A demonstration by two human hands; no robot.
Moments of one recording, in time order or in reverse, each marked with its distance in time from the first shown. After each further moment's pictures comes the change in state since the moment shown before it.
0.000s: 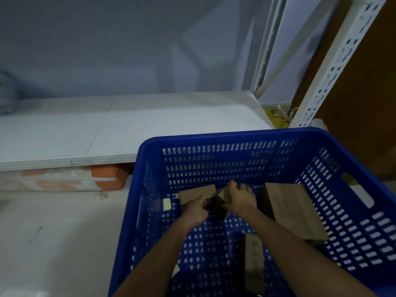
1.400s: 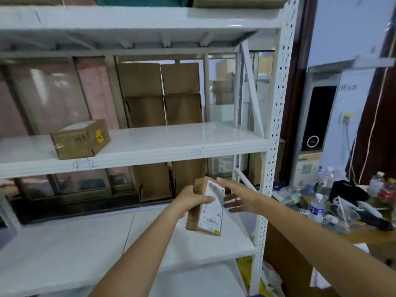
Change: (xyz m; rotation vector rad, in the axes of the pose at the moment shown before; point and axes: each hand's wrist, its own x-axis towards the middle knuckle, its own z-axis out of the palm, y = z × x) left_hand -0.557 0.661 -0.563 -0.355 0.202 0.320; right_hand -0.363 -0.077 -0.966 1.125 -0.091 -0.153
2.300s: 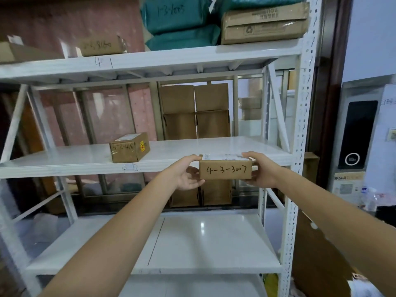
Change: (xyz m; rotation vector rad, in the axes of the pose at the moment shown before) left_hand -0.093 0.090 -0.084 -0.655 0.095 -0.166; right_hand -0.032 -0.096 -0.025 0.459 -0.171 -0.091
